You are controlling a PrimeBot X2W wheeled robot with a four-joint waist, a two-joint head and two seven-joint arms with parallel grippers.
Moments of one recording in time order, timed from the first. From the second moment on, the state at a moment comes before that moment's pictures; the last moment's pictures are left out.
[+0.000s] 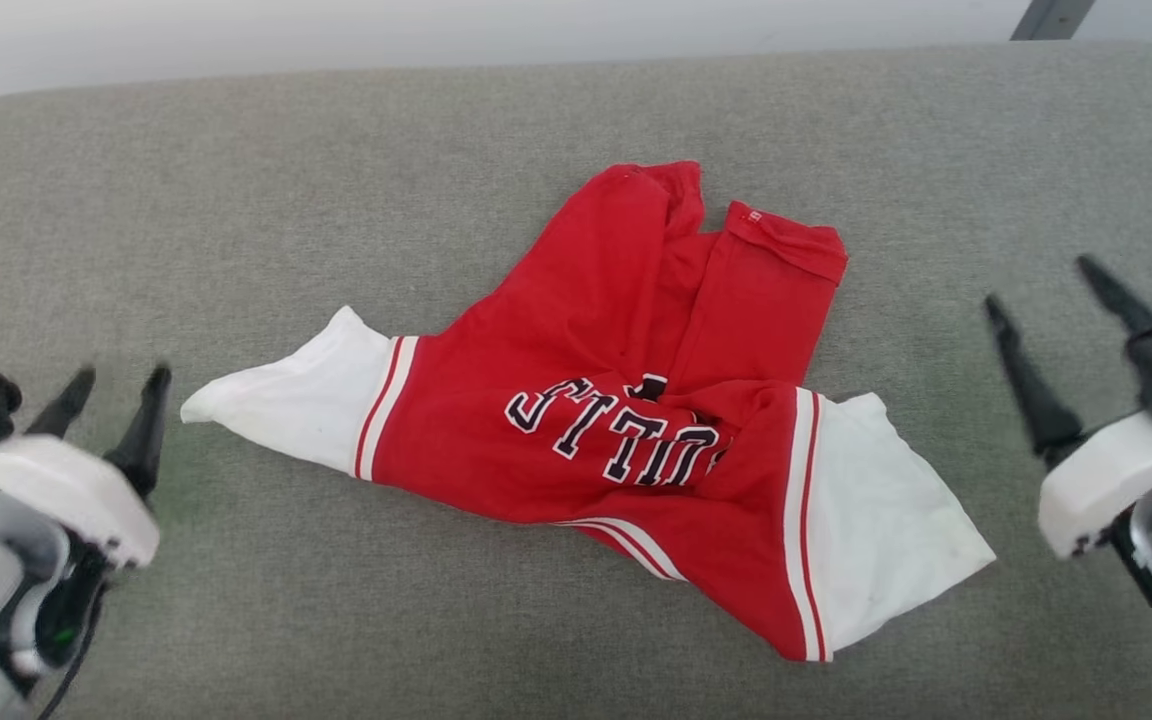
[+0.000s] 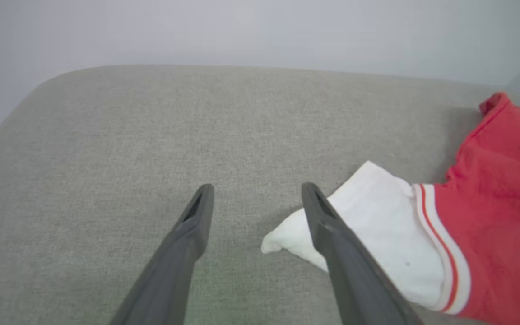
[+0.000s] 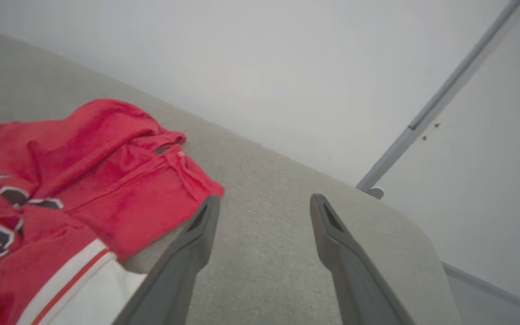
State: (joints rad) left arm -0.55 0.85 -0.86 0.41 -1.22 0.12 -0.26; right arm -0.25 -0.44 0.11 -0.05 0.16 0.13 0.15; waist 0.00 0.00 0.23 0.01
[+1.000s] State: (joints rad) left arm -0.18 0.32 -0.01 0.13 -0.54 -0.03 -0.26; right arm -0.38 -1.01 0.89 -0.28 0.44 0.13 0.54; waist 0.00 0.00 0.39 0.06
